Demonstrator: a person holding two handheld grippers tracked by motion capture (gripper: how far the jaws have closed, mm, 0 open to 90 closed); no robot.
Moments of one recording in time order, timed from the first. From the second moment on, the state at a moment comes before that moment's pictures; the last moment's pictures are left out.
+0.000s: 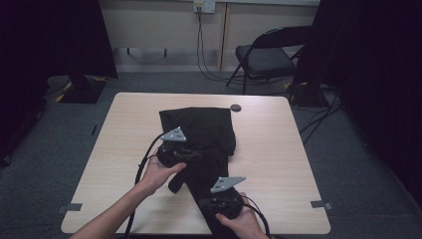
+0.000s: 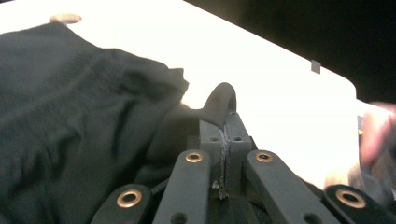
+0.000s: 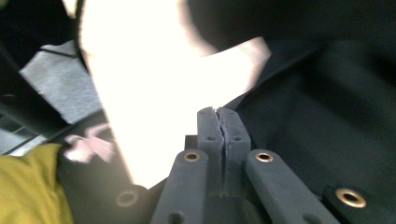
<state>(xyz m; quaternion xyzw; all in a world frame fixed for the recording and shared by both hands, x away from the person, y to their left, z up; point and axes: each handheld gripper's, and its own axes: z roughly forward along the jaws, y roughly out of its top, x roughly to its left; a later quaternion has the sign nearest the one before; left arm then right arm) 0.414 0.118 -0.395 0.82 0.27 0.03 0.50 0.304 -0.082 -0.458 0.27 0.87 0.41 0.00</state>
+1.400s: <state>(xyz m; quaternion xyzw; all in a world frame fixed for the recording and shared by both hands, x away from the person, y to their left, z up) 0.394 0.183 -0.458 0.81 0.35 -0.01 0.47 0.344 -0.093 -0.472 0.32 0.85 0.41 0.05</state>
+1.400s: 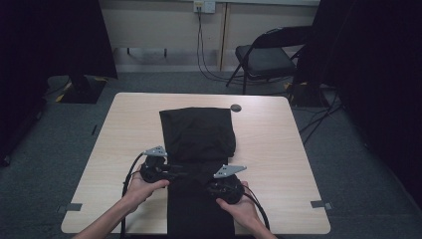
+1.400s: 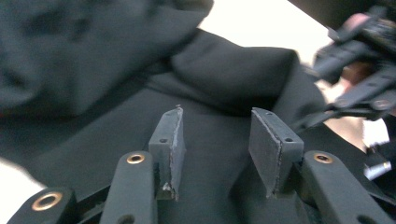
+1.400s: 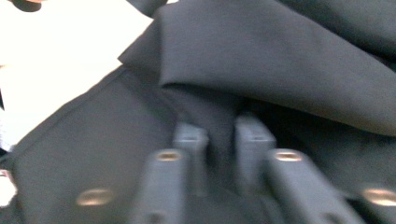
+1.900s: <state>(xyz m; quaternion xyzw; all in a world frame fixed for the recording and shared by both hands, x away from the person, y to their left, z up) 0.419 0.196 -0.451 0.80 0.38 0.05 0.46 0.321 -0.125 -0.435 0.30 0.84 0.45 0.01</state>
